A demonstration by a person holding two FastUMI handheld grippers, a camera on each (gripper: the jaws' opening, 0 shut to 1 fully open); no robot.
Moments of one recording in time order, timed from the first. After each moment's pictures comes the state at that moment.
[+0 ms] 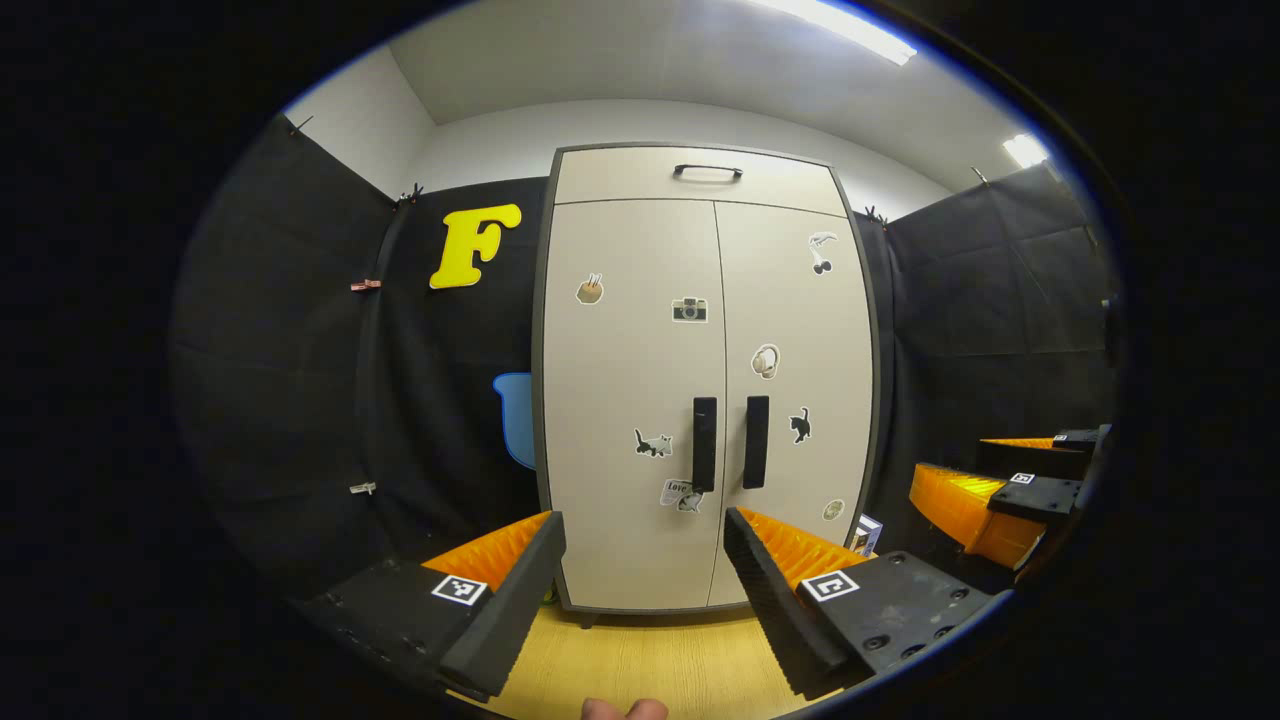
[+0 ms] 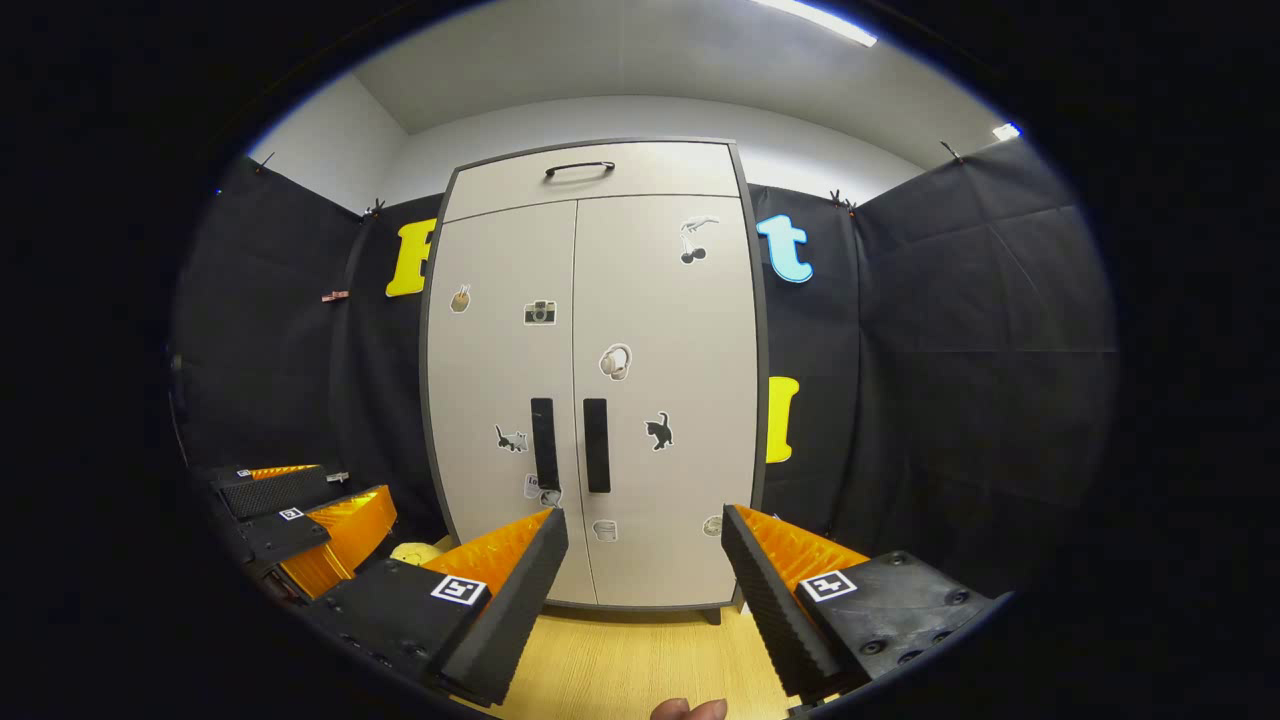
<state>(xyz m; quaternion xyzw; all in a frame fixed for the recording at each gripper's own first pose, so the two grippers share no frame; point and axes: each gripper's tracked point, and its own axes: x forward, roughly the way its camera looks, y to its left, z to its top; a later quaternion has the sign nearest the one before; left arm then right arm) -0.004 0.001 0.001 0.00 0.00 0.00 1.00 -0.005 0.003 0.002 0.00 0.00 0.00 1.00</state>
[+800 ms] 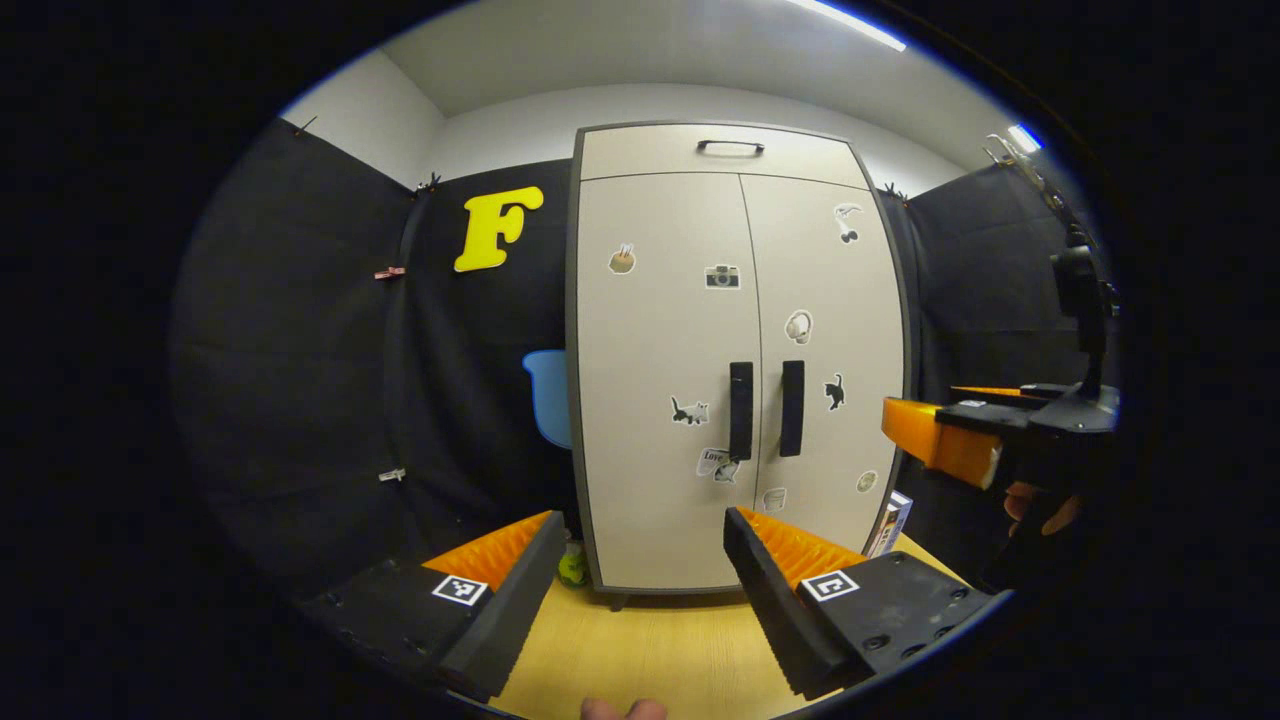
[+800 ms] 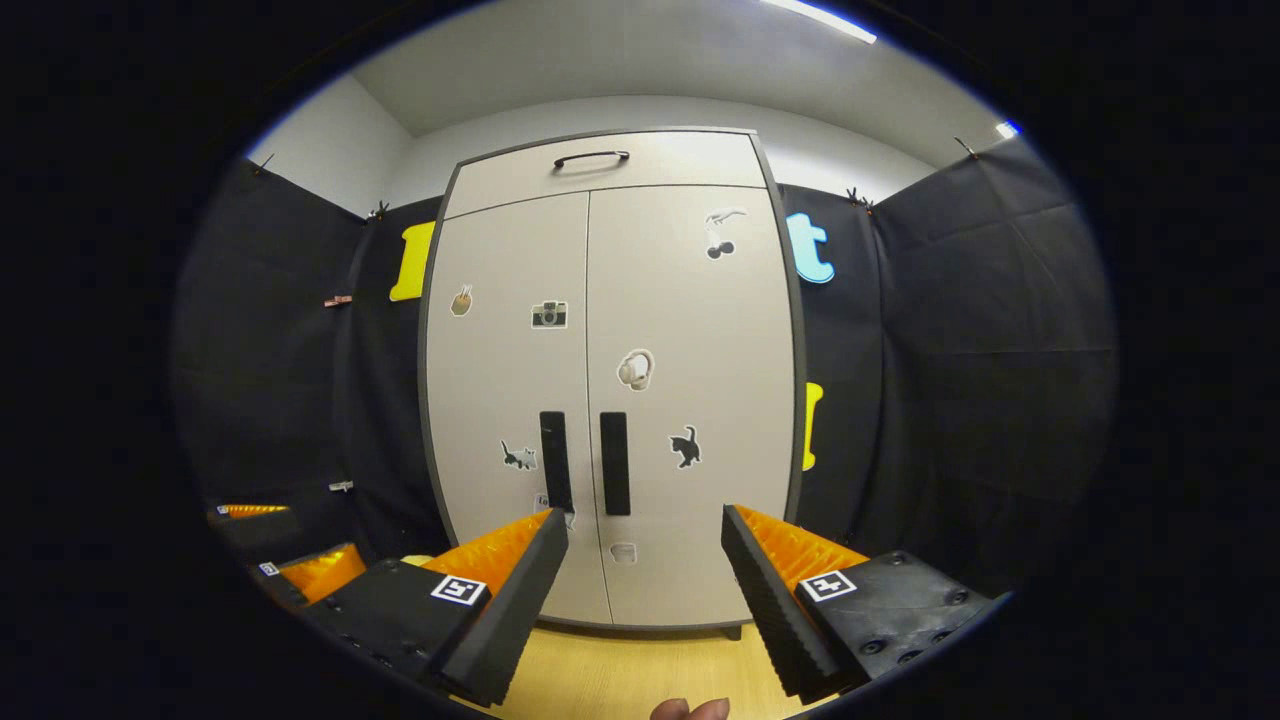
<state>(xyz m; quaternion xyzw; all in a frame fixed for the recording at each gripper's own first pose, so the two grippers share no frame) -0.017 0.033 -0.033 0.01 0.04 0.05 1.00 0.071 0.036 0.007 0.00 -0.02 0.03 1.00</state>
